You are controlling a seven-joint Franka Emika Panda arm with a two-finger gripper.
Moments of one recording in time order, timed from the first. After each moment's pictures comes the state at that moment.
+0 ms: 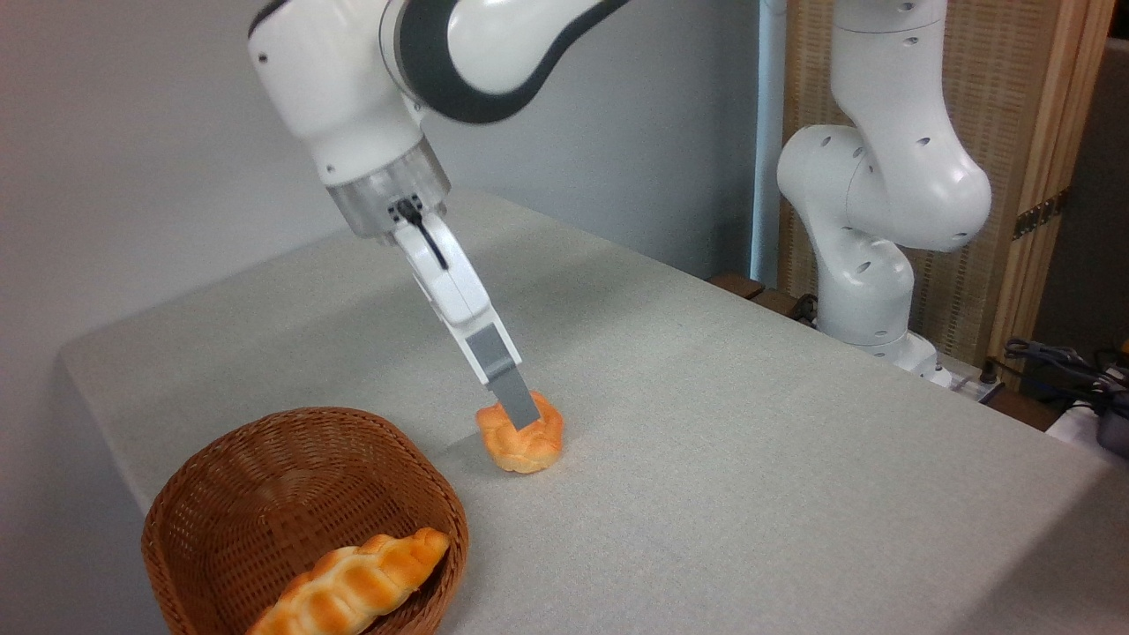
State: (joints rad) arm -0.03 0.06 -0.14 -1.79 0.18 1.64 0.85
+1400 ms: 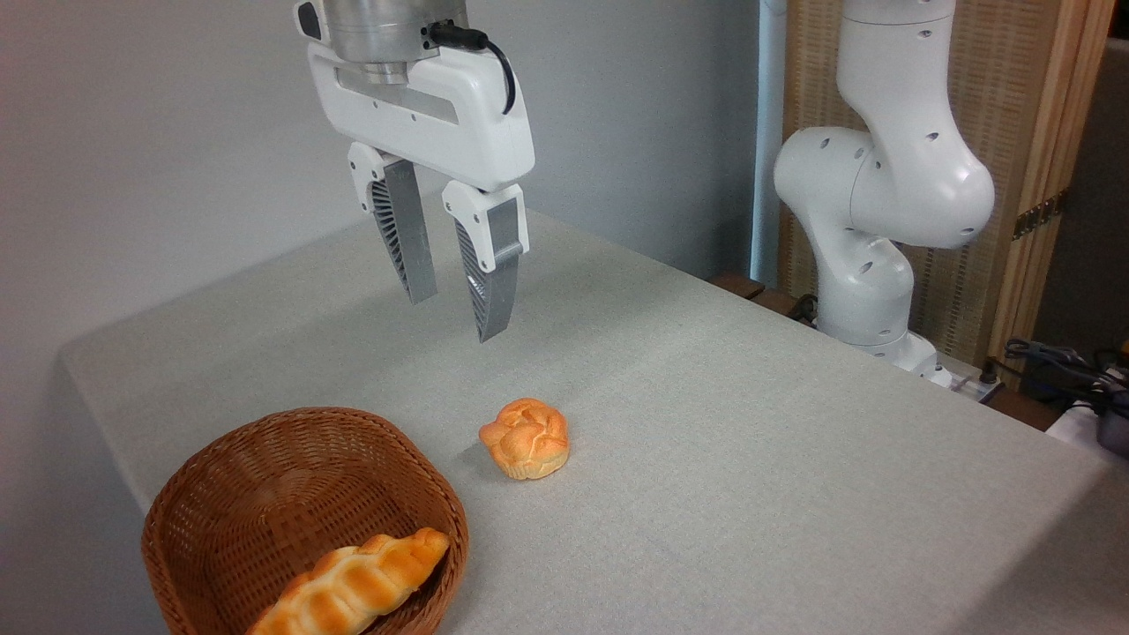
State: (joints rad) arm 0.06 -0.01 -0.08 -1.59 -0.03 1.60 0.69
